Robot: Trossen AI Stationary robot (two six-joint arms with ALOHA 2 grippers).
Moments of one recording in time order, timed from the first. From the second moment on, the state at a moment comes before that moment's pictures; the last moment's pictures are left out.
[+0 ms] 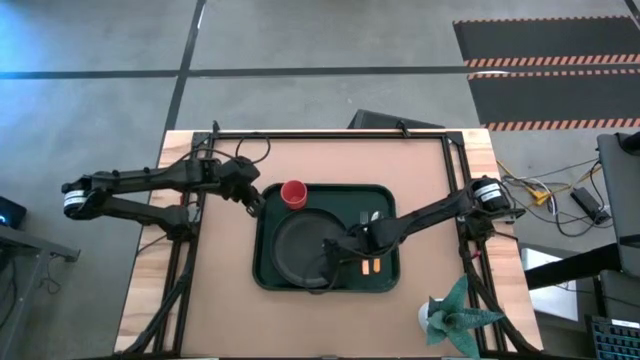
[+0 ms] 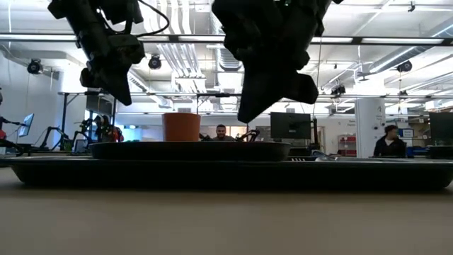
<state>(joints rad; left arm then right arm) 0.27 1.04 0.81 -0.78 -0.07 -0.51 0.26 1.91 1.38 -0.54 0.09 0.87</state>
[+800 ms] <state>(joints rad) 0.27 1.04 0.81 -0.78 -0.07 -0.51 0.26 1.91 1.36 -0.68 0.11 0.89</state>
